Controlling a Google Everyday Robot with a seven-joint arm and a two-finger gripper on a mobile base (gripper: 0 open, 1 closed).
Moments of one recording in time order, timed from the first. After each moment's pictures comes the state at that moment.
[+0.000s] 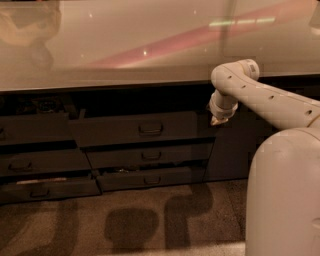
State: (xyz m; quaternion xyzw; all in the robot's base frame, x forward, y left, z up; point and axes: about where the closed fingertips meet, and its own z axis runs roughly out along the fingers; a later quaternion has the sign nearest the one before) arm 0.729 -0.244 0.640 -0.76 0.64 -0.11 0.08
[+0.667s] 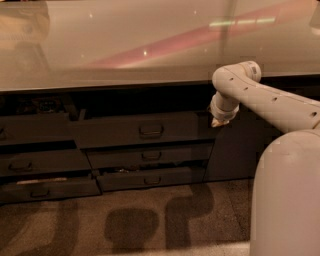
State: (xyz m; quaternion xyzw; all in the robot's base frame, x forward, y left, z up) arm 0.720 -0.245 0.639 -0.76 0.63 -0.11 0.08
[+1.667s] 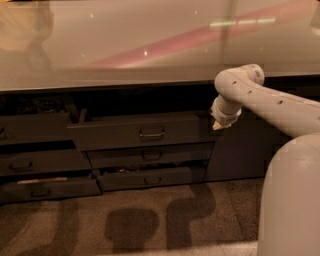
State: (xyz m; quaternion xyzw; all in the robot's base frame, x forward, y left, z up) arm 0.707 -0.246 0.636 -0.76 0.63 -0.11 0.08
